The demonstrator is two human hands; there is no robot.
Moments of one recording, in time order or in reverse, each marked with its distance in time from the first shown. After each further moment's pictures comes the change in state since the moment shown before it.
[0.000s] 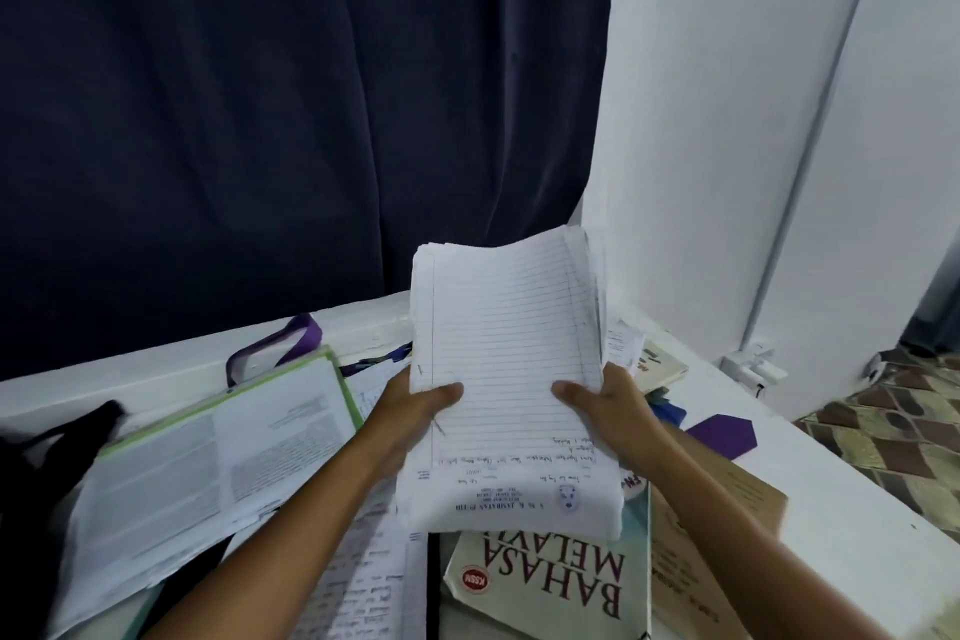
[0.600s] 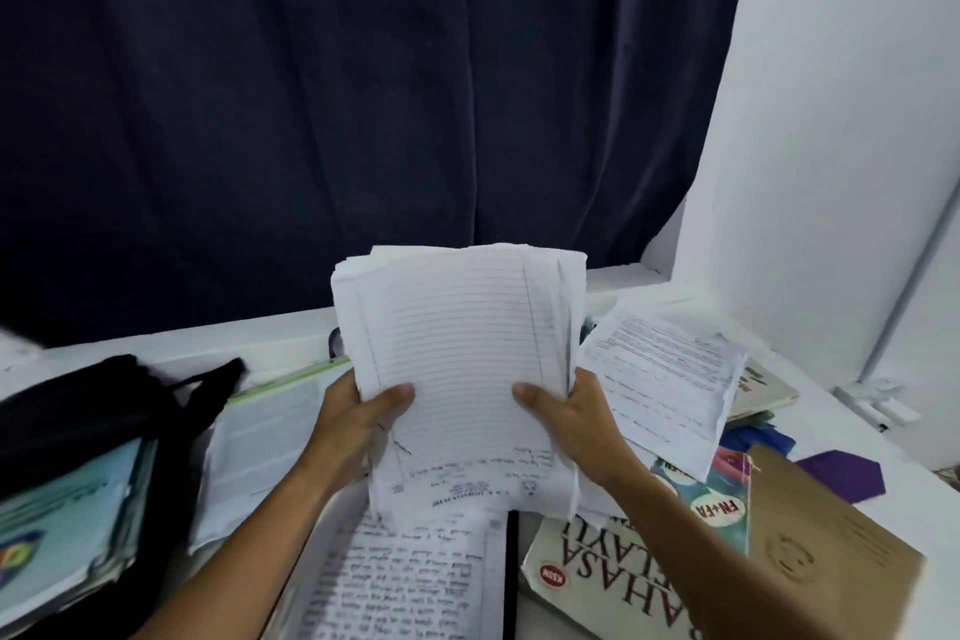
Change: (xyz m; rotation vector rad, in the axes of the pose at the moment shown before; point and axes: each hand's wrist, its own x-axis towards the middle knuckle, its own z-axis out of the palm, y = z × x) left_hand -0.079 0.018 -0.100 -0.124 0.274 0.283; right_hand 0.000 -0.032 0.116 0.261 -0.189 -0.166
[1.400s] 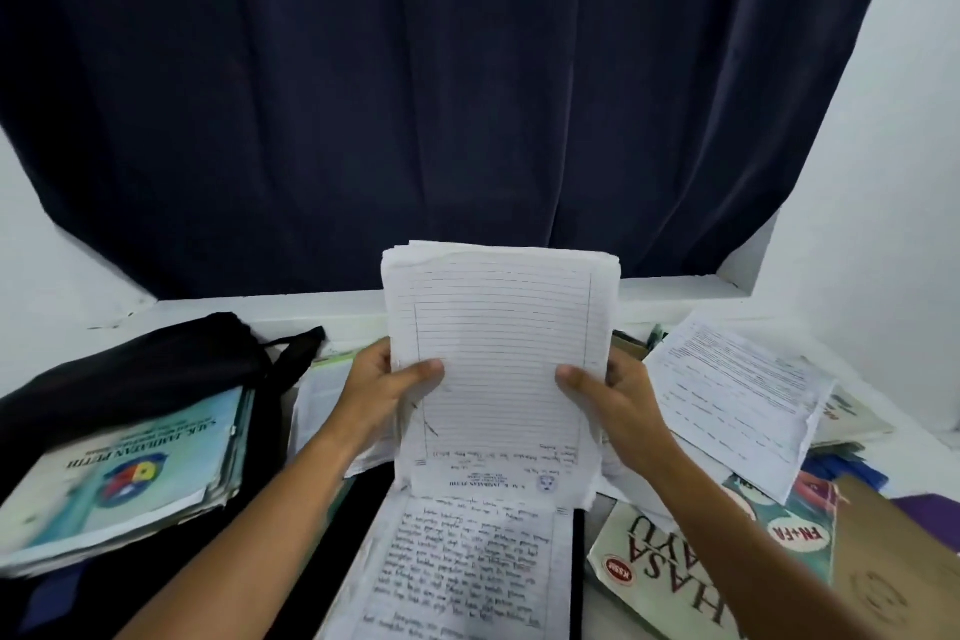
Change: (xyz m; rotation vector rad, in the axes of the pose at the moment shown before) left_hand -0.012 0.032 -0.051 0.048 0.081 0.066; right_hand 0.006 -0.013 0.040 0.143 -0.104 -0.040
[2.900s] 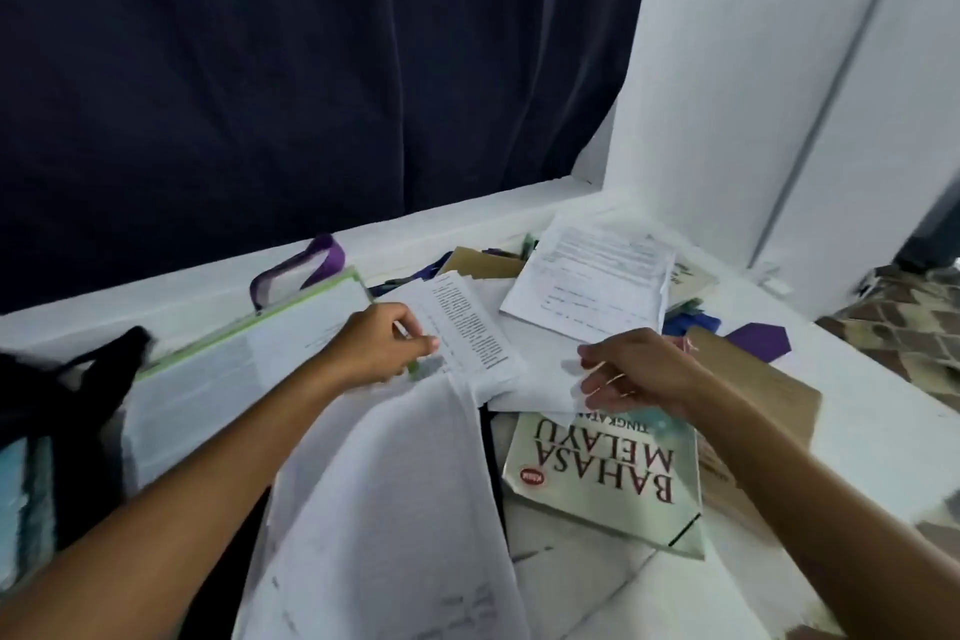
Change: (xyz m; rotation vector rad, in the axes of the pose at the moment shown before) left_hand 0.039 -0.032 0.080 1.017 -0.503 -0.208; right_hand -0.064 -0.010 -0.097 -0.285 0.320 0.786
